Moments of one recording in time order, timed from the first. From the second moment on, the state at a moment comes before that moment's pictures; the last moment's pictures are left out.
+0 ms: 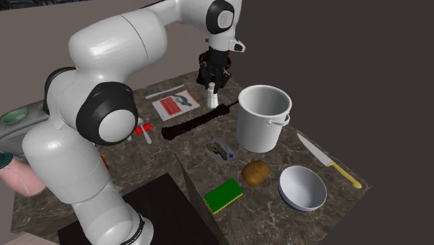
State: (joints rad) arm 0.08 0.13 0.11 -1.43 0.06 1.33 -0.01
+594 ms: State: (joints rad) arm 0.08 0.19 0.12 -1.22 0.05 1.18 0.00
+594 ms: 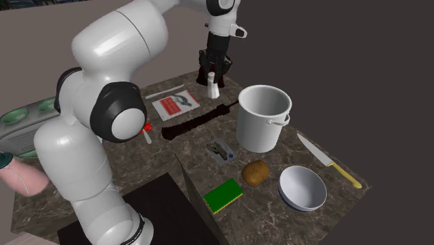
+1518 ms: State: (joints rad) arm 0.19 0.13 0.19 -1.22 0.09 1.14 0.19
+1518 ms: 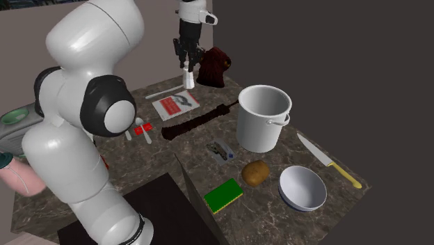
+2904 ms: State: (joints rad) arm 0.49 0.18 0.42 -1.18 0.13 1.23 0.72
